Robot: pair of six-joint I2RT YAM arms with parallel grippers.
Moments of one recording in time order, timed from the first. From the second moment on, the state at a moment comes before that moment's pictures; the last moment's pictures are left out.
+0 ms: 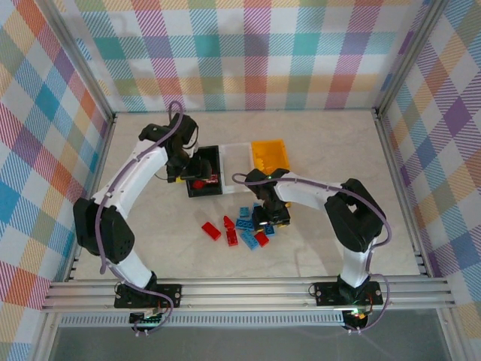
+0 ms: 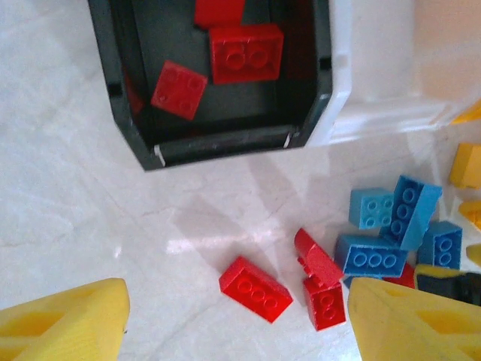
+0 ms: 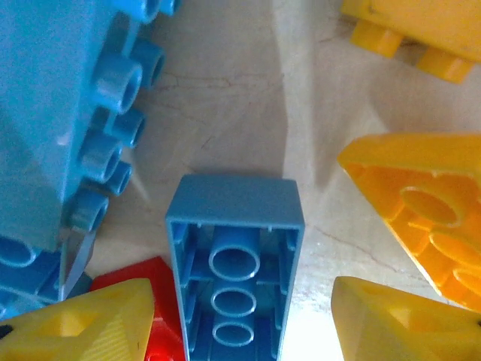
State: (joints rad) left arm -0.36 1.64 1.57 -1.26 0.10 -0.38; right arm 0.78 1.85 1.23 -0.98 -0.09 0.54
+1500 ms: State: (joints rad) left arm -0.52 1.31 1.07 -1.16 0.20 -0.60; right arm 0.69 2.21 2.23 -1.16 -0.13 0.48
